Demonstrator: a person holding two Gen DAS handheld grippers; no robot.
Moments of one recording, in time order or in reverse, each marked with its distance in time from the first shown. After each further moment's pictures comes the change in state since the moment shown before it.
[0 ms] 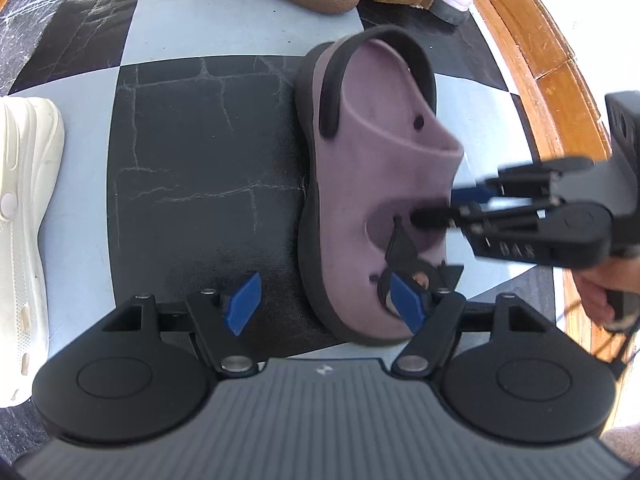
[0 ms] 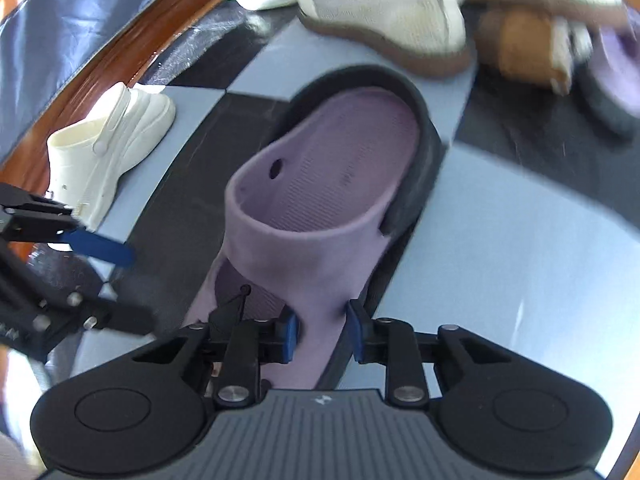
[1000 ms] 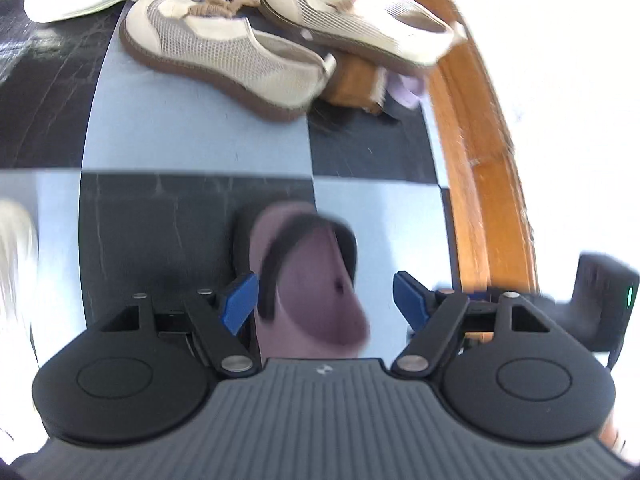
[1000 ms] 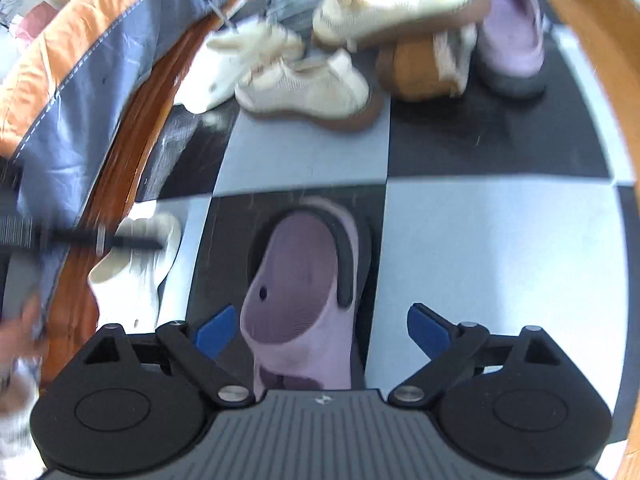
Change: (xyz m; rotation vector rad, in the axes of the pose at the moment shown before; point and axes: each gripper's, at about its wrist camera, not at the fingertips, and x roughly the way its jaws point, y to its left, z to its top) left arm -0.049 0.022 0.139 -0.095 -0.037 -0.174; right arm -0.084 -0.043 0.018 0.341 -0.087 0.075
